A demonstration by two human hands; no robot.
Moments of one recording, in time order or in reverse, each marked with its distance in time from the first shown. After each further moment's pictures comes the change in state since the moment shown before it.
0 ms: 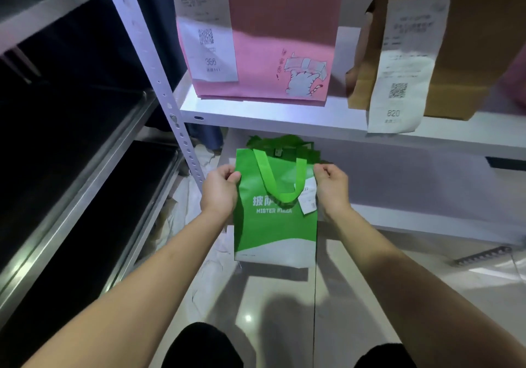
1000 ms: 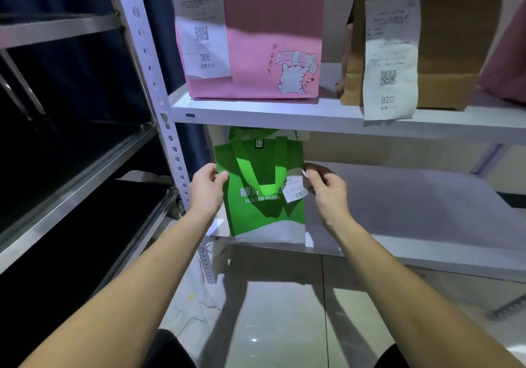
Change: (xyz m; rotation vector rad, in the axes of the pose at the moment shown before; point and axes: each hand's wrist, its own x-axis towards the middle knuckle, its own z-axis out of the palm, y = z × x) left_hand 0.062 -0.033 0.012 -0.107 0.128 0.304; right_hand 0.028 0.030 0.004 0.134 -0.063 -0.351
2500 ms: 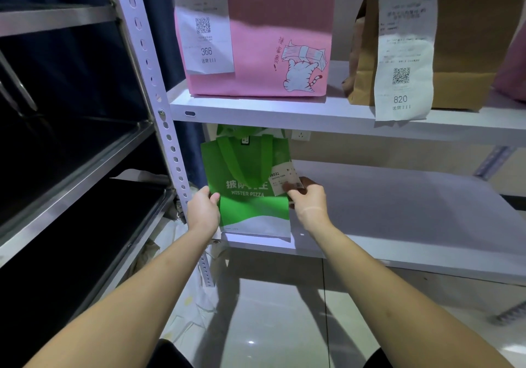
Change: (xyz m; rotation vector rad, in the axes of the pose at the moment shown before) left_hand -0.003 -0.040 0.013 0.314 0.074 -0.157; right_hand 0.019 0.037 0.049 -0.282 -0.027 0.205
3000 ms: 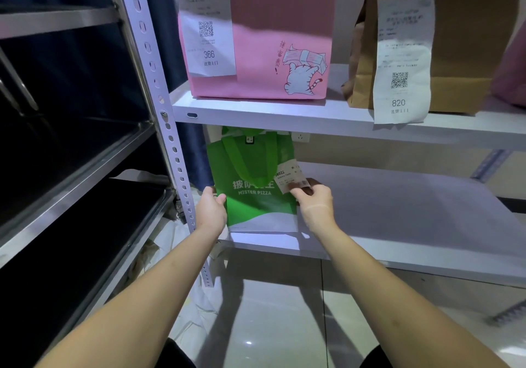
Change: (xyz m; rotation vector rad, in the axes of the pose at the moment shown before) left_hand -0.012 0.015 0.009 -0.080 -0.042 -0.051; right_hand -0.015 -0.008 -0.019 0.030 0.060 -0.082
